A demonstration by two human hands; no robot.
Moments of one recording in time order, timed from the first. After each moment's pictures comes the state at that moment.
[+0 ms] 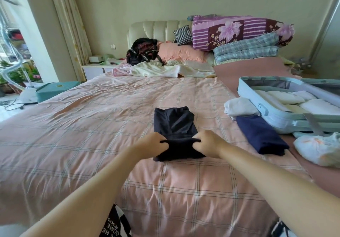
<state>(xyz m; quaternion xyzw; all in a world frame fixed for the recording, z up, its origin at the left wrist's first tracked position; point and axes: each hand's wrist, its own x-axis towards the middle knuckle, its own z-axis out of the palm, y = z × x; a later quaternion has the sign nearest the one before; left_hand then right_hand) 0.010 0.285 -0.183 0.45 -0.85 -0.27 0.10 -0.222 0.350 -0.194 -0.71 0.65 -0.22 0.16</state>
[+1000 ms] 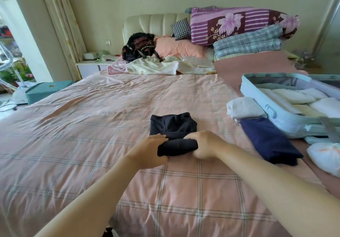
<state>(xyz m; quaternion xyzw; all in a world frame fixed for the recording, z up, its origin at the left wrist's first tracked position) 0.004 0.226 -0.220 0.35 -0.92 -0.13 0.15 -0.242 0.291 -0.206 -0.73 0.66 -0.13 0.12</state>
